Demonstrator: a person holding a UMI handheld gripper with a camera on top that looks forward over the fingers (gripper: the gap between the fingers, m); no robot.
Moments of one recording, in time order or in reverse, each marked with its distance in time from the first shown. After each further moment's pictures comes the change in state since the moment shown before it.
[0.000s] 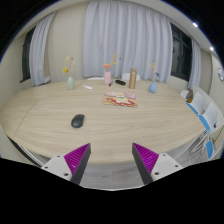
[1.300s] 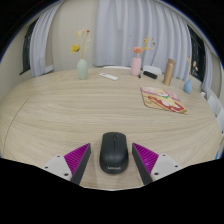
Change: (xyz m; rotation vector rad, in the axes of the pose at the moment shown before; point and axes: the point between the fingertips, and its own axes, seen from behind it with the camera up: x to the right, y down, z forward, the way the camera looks) arm -0.192 -0.036 0.268 -0.060 -0.053 -0.039
